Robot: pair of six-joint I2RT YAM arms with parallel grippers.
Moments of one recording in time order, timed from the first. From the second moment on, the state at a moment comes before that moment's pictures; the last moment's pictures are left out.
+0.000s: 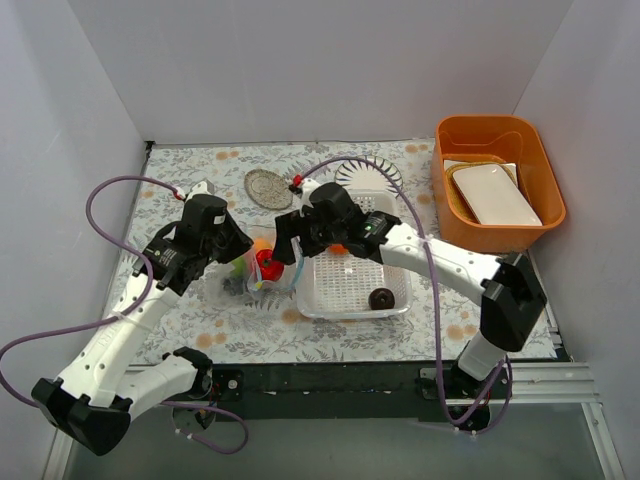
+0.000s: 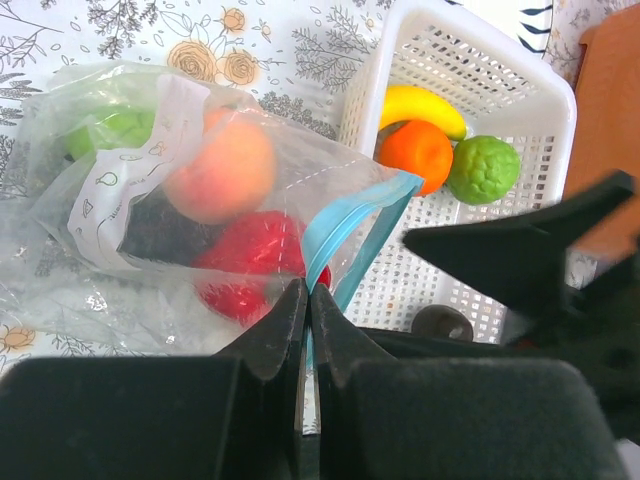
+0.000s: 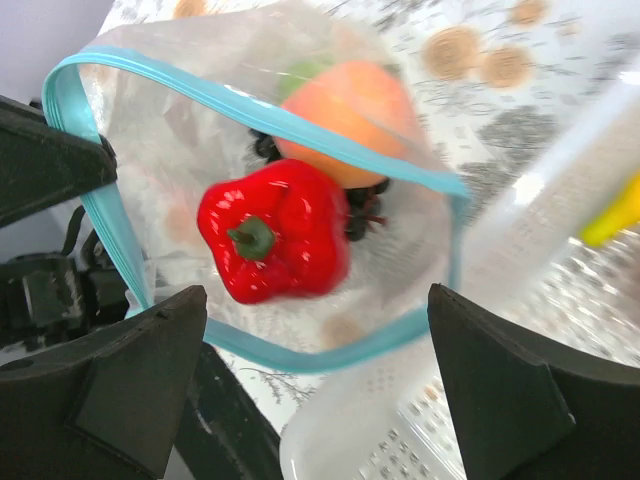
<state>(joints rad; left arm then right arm) -0.48 0.99 1.10 -0.81 -0.16 -0.85 0.94 1.69 1.37 -0.29 -0.24 0.45</state>
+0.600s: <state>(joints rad) -0.48 0.99 1.12 -0.82 -0.20 -0.86 0.91 1.61 1.25 -0.35 -0.02 0.49</state>
